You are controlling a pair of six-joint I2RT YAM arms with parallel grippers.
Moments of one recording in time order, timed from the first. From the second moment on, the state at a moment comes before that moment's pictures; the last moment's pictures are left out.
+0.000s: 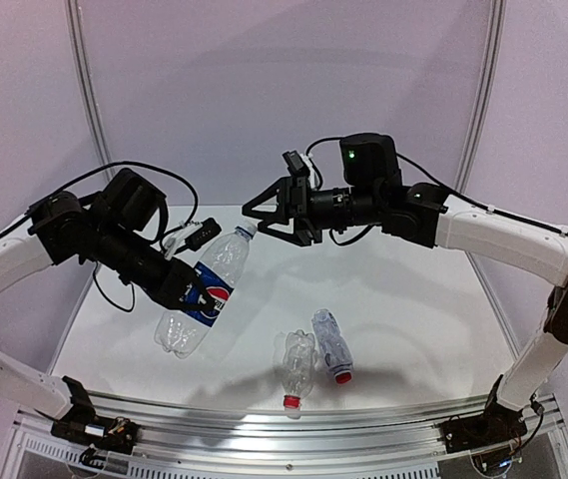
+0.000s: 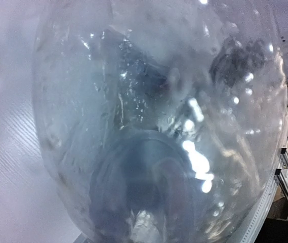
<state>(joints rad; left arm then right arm) -0.81 1.23 1.29 -0.99 0.46 -0.21 0.91 1.65 1.52 -0.12 -0.51 0.99</state>
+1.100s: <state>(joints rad) -0.94 1.40 1.37 -1.04 0.03 -0.25 0.91 1.77 1.66 -0.40 -0.33 1.14</state>
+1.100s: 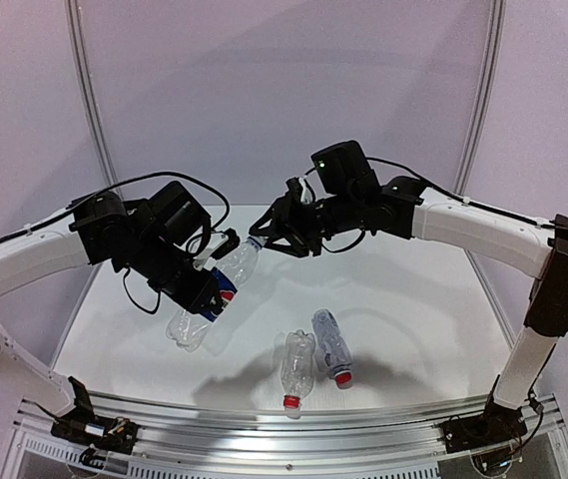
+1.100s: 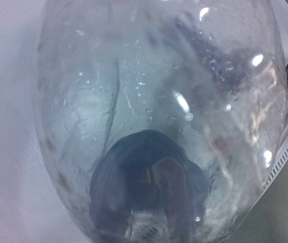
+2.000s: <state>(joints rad) -0.76 1.32 1.26 -0.84 0.79 -0.25 0.86 1.58 1.34 0.01 -0.59 0.95</state>
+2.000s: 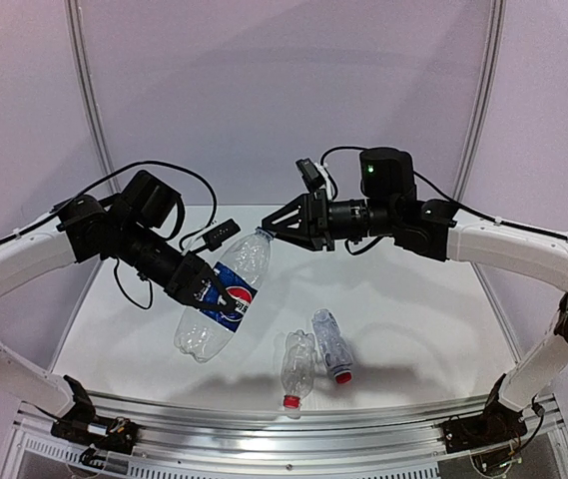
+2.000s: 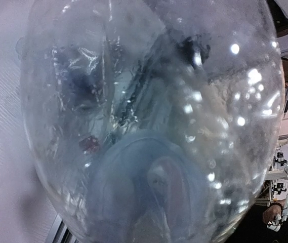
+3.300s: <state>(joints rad) -0.93 1.42 1.45 -1.03 0.09 -0.17 0.88 1.57 1.61 -0.35 -0.23 1.14</state>
